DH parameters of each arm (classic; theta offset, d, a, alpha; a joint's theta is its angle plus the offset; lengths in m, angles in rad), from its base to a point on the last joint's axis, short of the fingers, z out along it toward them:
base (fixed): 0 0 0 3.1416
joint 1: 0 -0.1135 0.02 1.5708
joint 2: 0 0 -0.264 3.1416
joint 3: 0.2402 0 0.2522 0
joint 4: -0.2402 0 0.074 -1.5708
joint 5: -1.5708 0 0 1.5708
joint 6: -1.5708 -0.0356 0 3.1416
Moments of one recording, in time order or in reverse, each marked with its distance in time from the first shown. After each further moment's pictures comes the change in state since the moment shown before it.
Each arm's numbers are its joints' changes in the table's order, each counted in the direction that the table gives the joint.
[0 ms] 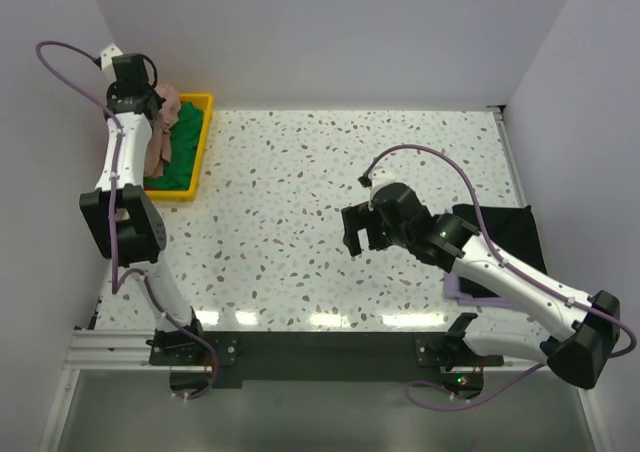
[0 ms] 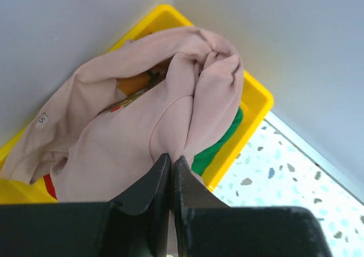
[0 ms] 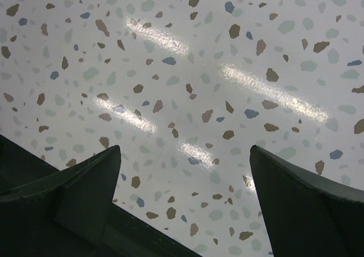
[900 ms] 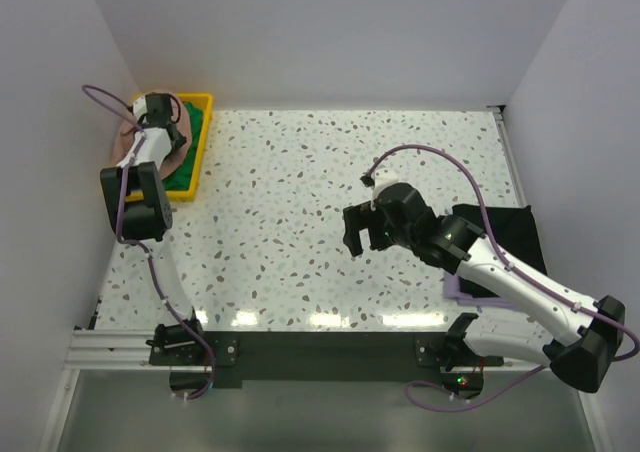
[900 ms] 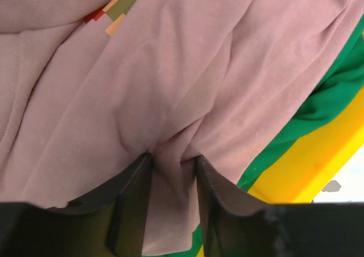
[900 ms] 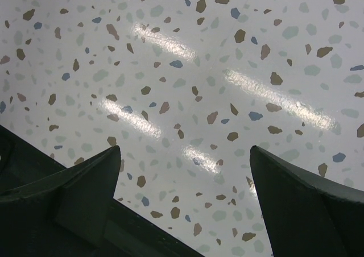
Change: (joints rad) left arm 0.001 0.245 -0.117 0.068 -0.002 0.088; right arm 0.000 -0.027 0.002 0.000 0.018 0.000
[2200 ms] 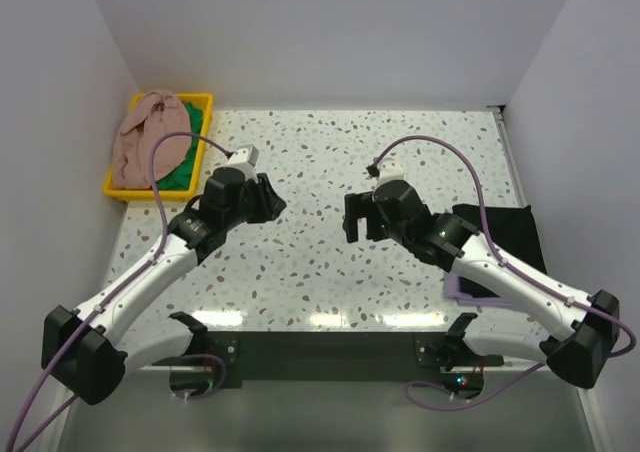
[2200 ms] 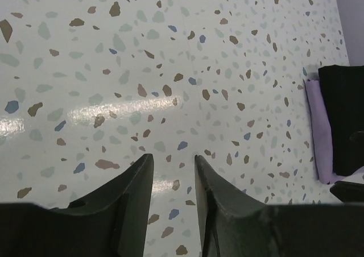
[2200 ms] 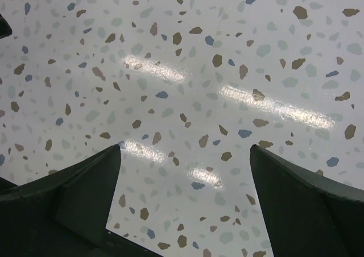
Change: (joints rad) left arm 0.704 -1.118 -0.933 0.105 -0.334 0.015; right arm -0.001 0.034 0.001 0.076 -0.141 -0.096
